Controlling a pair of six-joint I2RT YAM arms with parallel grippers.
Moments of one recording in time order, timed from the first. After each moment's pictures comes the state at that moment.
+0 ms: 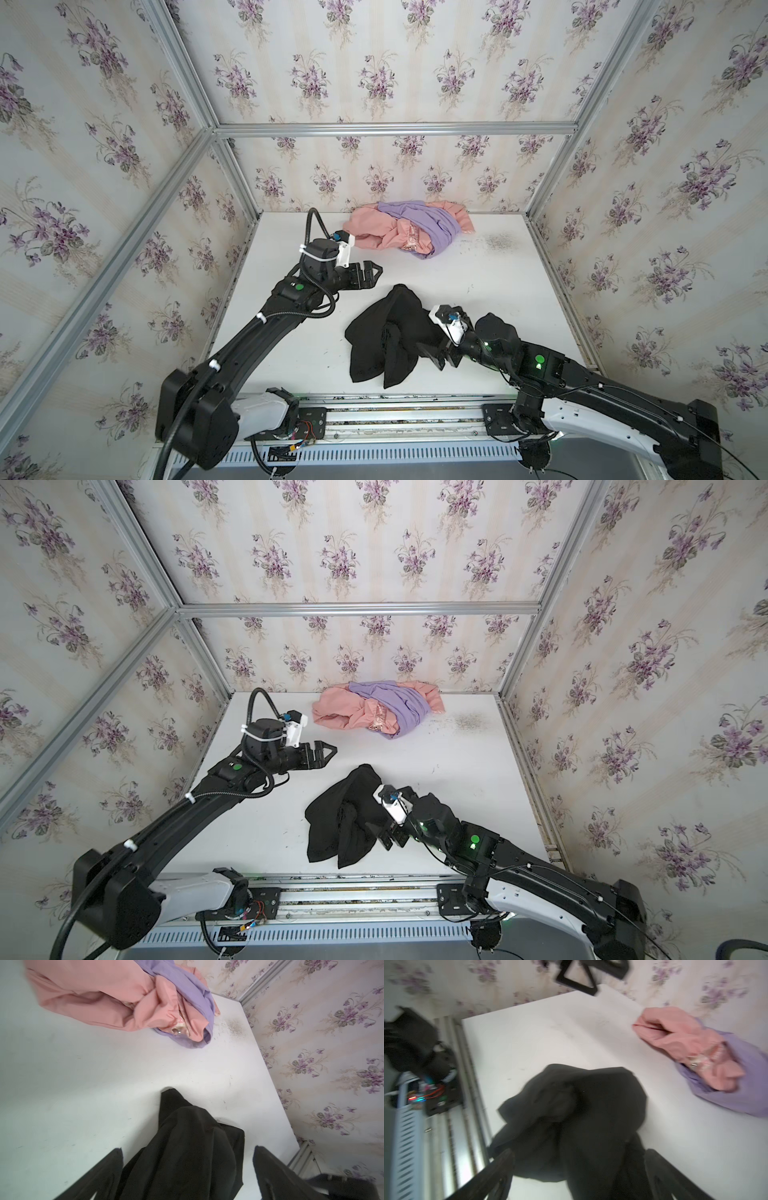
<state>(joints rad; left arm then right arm) -0.39 1.16 0.95 -0.36 0.22 -0.44 0.87 0.75 0.53 -0.22 0.12 -0.04</state>
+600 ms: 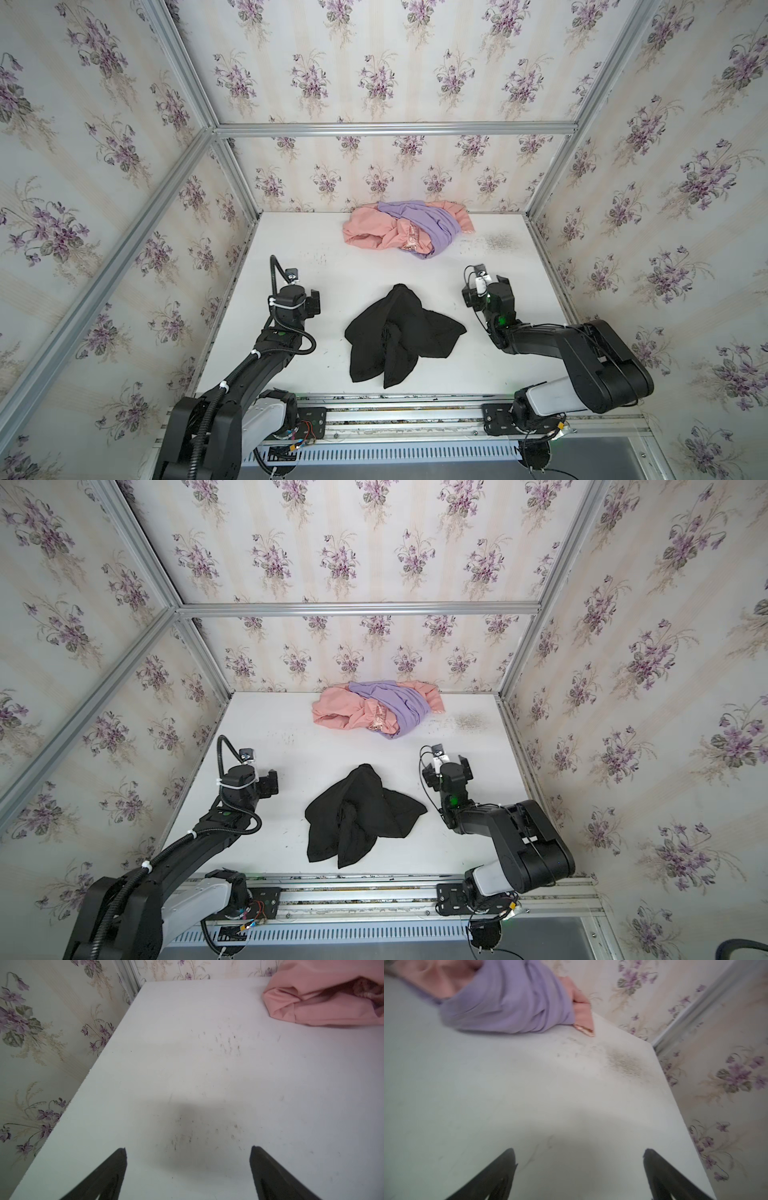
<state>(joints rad) -0.09 1.07 0.35 0.24 -0.31 -0.04 0.15 1.49 0.33 0.79 0.28 -0.21</state>
